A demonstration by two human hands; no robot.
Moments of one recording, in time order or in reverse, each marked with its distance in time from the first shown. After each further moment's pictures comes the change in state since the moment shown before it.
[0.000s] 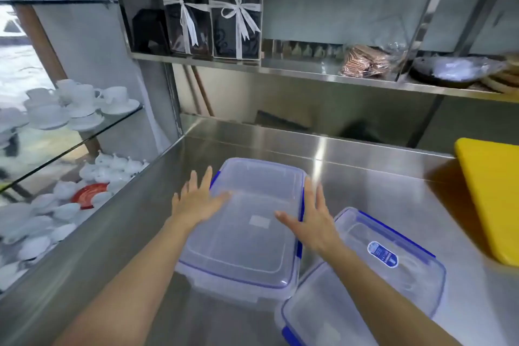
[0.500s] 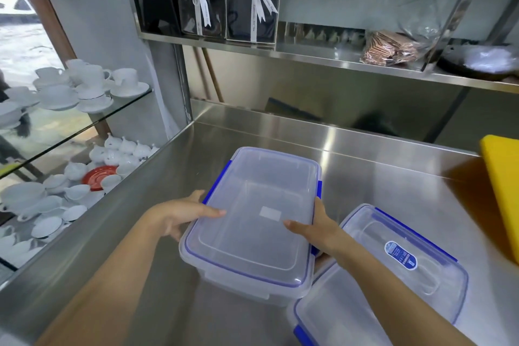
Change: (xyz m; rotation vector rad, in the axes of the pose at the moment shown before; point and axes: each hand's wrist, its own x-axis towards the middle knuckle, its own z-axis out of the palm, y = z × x) left_hand -0.014 -0.045 -0.022 -0.535 -0.538 -0.216; right_hand 0.007 0.017 0.016 0.373 -0.266 0.194
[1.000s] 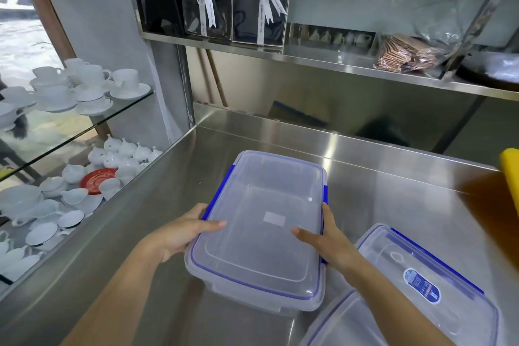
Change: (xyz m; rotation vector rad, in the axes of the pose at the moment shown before) left_hand 0.019 -0.015 -0.007 -0.178 -0.035 0.147; right_hand 0.020 -0.007 -0.001 0.142 0.009 -0.063
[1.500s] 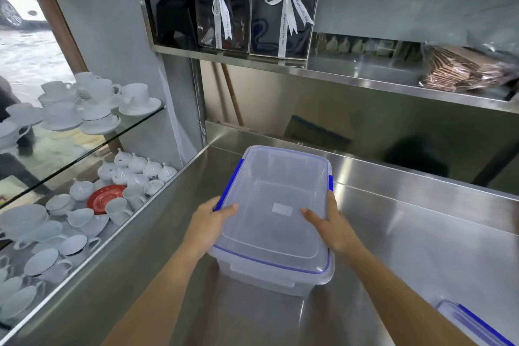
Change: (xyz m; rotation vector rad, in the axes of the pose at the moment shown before) left_hand 0.103 0.045 -0.026 -0.155 0.417 0.257; right_hand 0.152 -0.030 0.012 -0.210 0.085 -0.037
